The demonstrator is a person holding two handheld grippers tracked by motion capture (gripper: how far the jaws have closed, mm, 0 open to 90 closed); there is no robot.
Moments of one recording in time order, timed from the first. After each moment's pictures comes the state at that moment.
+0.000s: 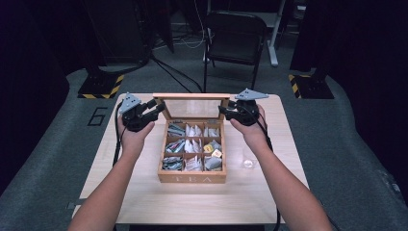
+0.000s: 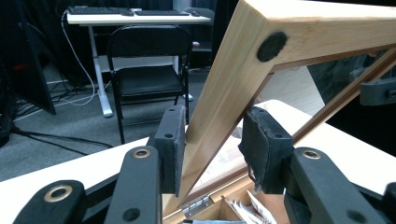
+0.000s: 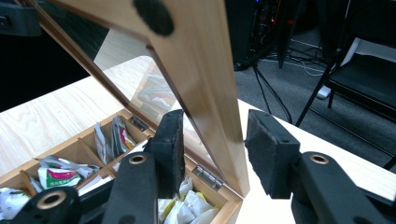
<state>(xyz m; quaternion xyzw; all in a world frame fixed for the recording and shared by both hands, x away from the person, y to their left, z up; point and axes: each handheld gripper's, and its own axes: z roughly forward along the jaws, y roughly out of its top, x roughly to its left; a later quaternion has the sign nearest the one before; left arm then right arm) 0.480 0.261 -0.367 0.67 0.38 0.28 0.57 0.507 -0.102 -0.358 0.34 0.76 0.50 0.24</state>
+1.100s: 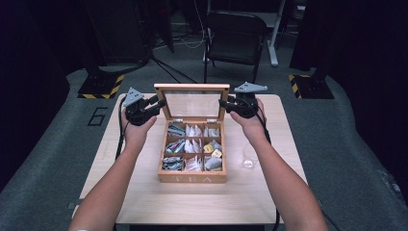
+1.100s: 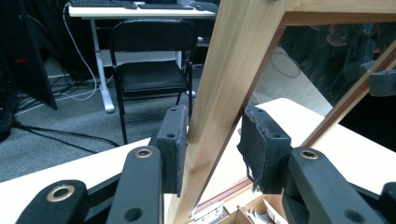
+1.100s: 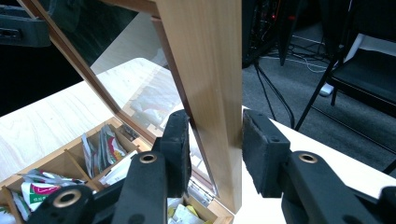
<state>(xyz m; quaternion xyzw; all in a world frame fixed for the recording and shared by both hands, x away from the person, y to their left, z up) 0.507 0.260 -0.373 0.68 0.39 0.28 0.56 0.532 -0.103 -0.353 0.35 0.76 0.50 0.22</state>
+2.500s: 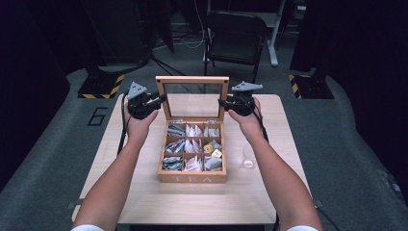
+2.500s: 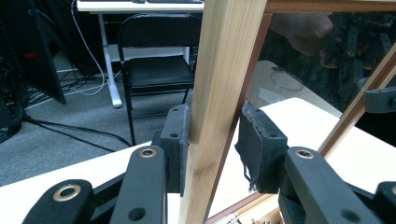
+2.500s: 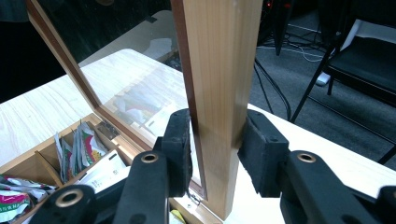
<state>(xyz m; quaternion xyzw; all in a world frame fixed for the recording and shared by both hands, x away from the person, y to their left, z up) 0.527 0.256 -0.367 0.68 0.40 0.28 0.54 0.555 -0.099 -0.369 0.37 0.76 0.48 0.22</state>
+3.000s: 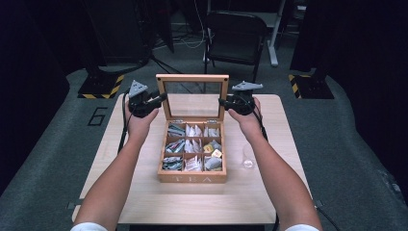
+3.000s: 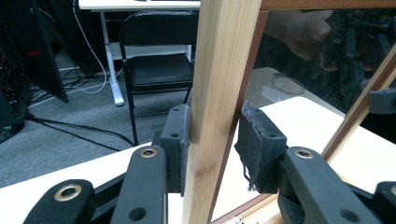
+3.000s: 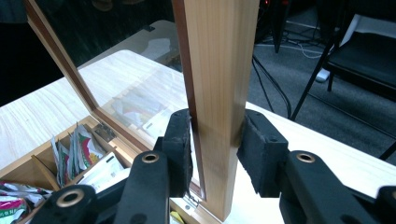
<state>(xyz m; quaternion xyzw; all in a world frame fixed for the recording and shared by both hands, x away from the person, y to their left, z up) 0.533 0.256 -0.366 0.68 0.41 0.28 0.54 0.559 -0.099 -0.371 0.38 0.76 0.48 0.21</state>
